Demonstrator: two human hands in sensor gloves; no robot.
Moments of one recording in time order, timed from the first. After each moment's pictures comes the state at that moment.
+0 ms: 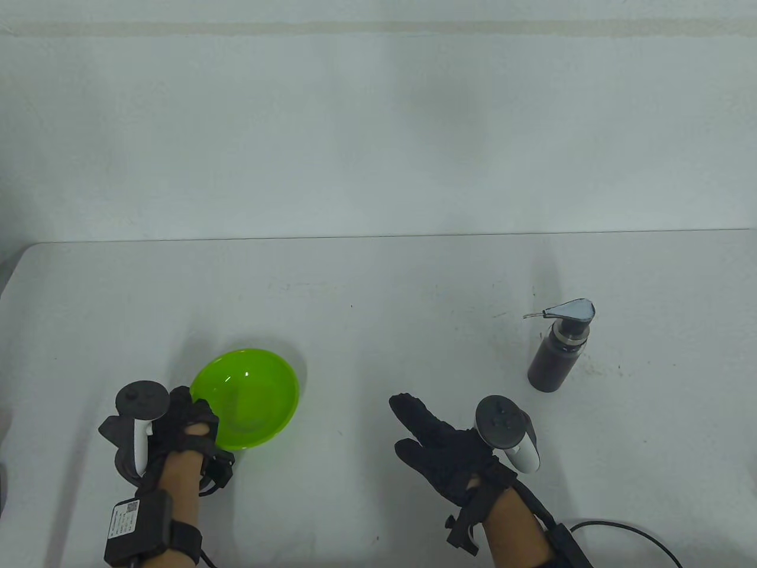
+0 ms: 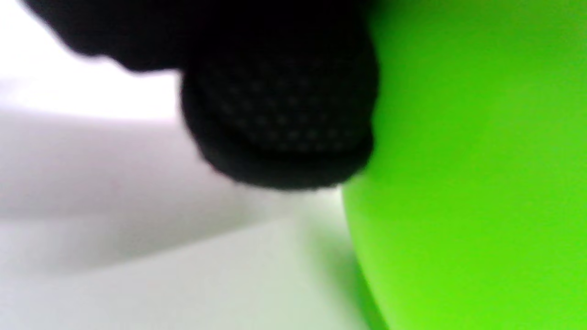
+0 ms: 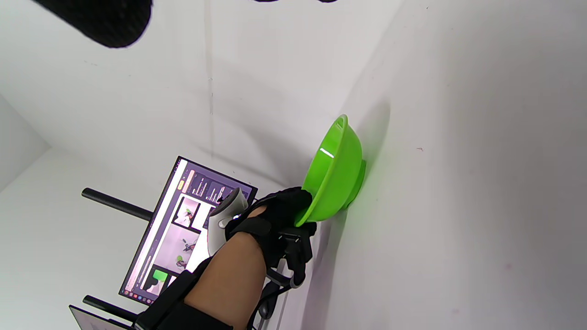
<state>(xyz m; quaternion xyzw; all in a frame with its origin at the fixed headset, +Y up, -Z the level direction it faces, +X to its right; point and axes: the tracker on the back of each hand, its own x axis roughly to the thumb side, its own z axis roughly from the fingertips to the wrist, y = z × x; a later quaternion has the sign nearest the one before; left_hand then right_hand) -0.352 -0.749 -0.343 -0.03 0.31 0.33 0.89 0.108 -0.720 -0.304 0.29 0.17 0.76 0.56</state>
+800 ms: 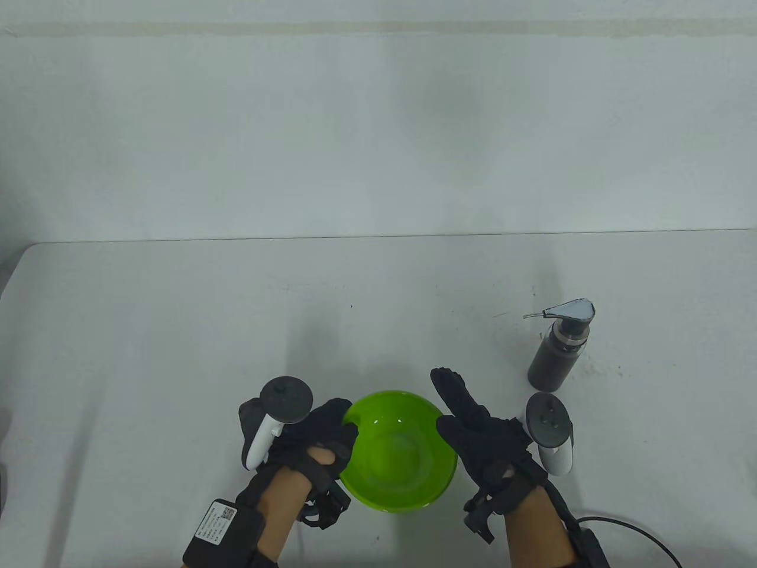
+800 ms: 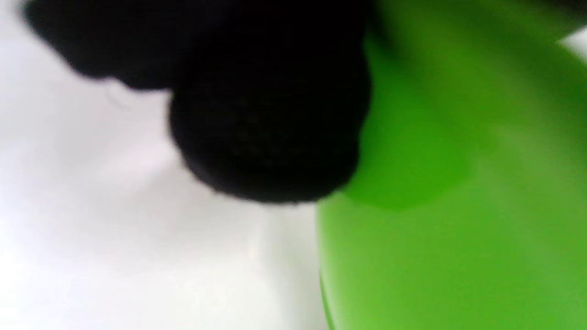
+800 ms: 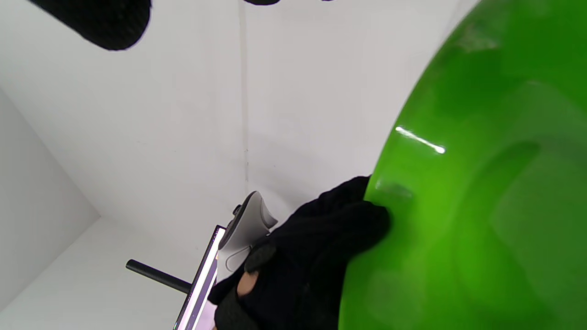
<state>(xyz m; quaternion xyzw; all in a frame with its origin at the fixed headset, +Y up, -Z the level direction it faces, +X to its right) -0.149 -0.727 -0.327 -0.20 -0.01 0.37 0.91 0.151 -0.702 -0.307 0.26 0.07 0.73 0.63</state>
